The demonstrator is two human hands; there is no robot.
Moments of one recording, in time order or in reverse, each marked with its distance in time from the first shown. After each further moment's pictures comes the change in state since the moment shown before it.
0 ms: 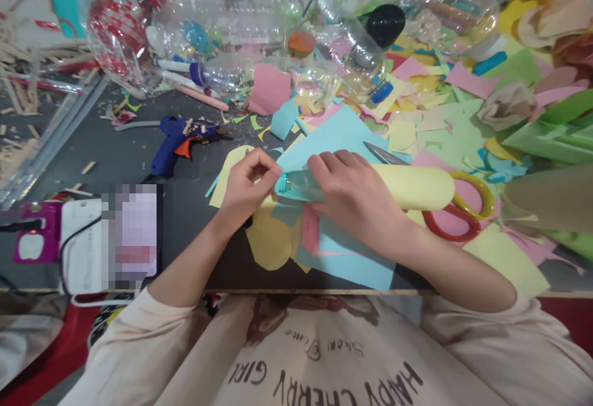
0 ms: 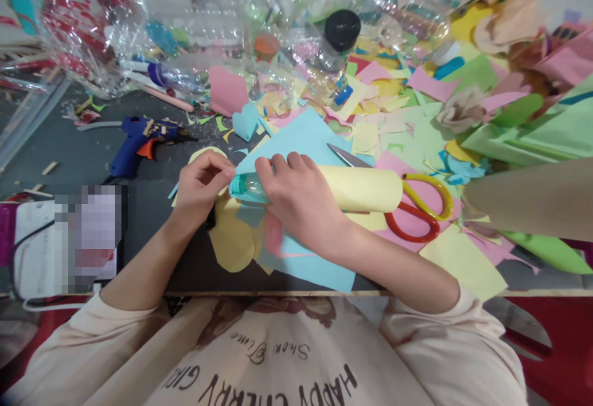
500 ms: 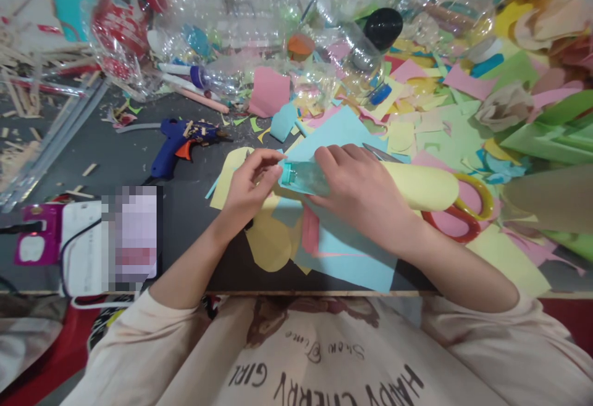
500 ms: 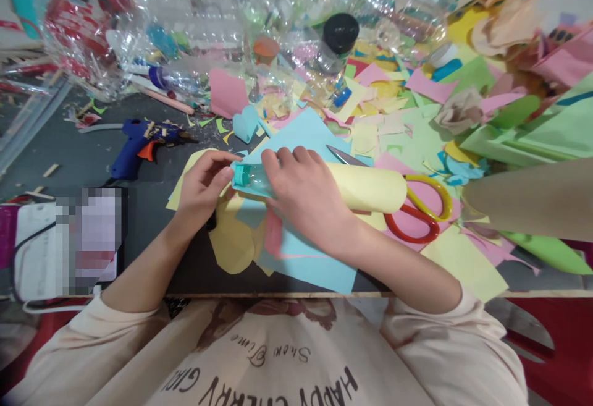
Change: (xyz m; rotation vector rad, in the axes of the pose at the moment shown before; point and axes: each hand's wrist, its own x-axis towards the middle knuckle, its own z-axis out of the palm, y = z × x) left_hand -0.006 0.000 -0.001 -0.004 -0.075 -0.100; right_hand 0.001 0.006 -0.006 0.011 0.031 0.022
